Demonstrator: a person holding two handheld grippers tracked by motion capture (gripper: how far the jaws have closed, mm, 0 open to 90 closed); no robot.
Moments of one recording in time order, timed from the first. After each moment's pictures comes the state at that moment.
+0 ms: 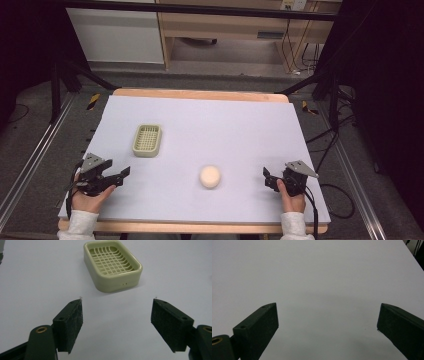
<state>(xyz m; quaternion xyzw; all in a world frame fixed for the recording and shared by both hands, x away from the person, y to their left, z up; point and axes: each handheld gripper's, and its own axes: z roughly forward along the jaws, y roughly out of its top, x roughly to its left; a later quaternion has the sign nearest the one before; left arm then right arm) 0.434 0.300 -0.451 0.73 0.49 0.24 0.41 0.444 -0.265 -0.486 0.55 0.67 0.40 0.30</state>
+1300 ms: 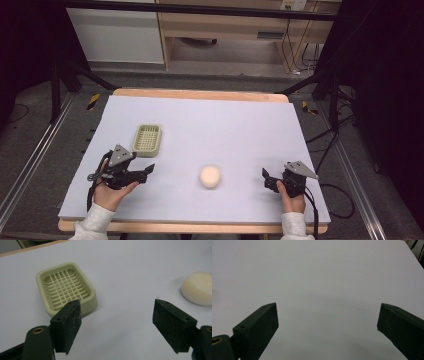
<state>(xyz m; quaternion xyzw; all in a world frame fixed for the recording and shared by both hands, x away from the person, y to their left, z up) 0.446 0.233 -0.423 0.78 0.41 0.23 0.41 0.441 -0.264 -0.486 0.53 0.68 0.41 0.31</state>
